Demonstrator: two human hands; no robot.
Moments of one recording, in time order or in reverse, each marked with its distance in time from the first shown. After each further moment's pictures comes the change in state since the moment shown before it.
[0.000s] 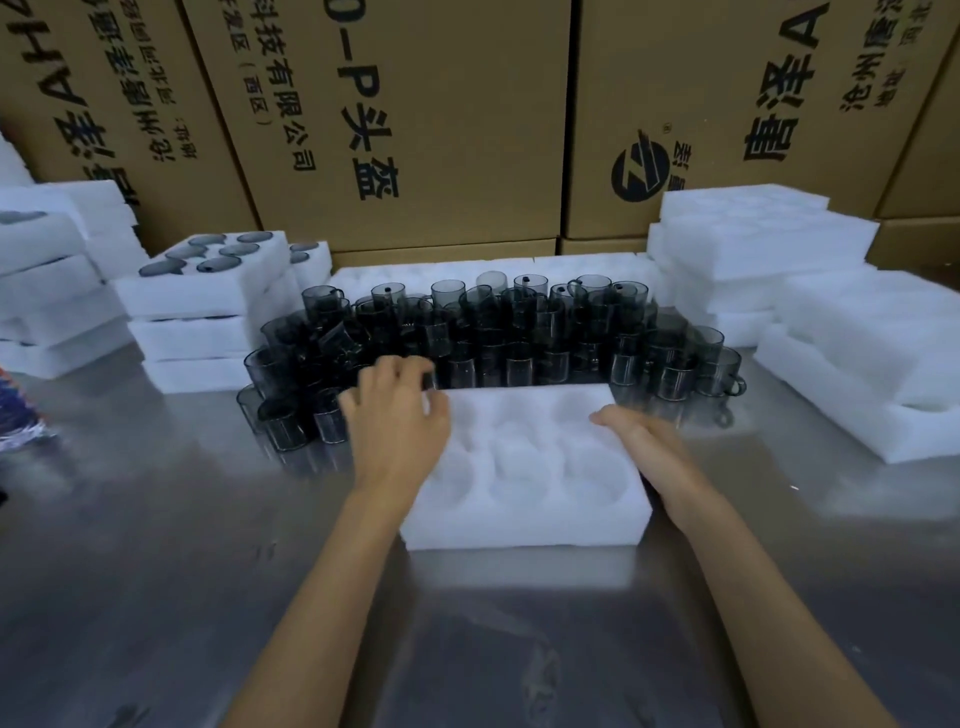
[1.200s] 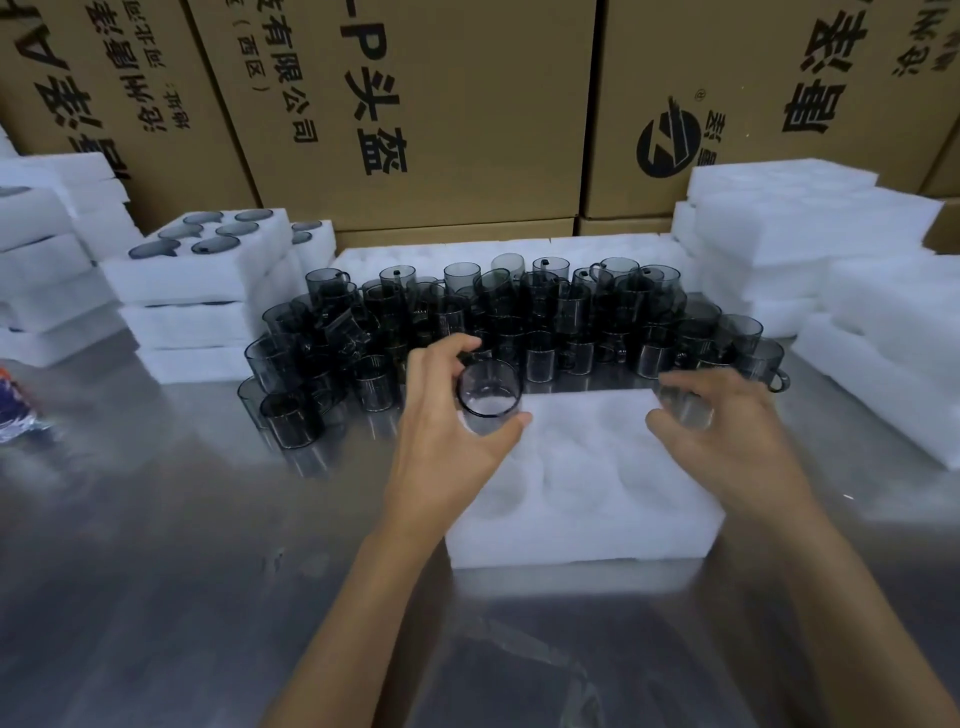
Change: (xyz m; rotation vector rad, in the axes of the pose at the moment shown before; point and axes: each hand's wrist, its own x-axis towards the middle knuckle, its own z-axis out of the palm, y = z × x) left_hand -0.020 0.007 0.002 -0.623 0.008 0.165; right_hand -0.014 -0.023 -0.015 -0.574 0.273 -0.374
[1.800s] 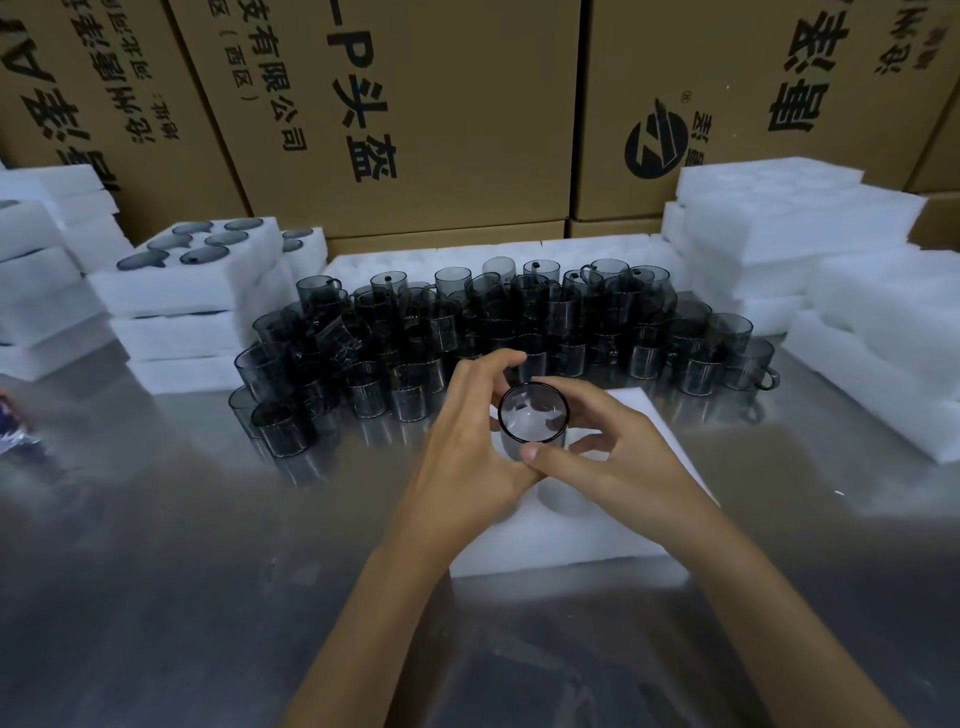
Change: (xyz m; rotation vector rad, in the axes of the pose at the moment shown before) left_hand -0.004 0.016 0.011 -0.062 -0.206 0.067; right_hand -0.029 -0.050 0.031 0.520 -0.363 -0.160
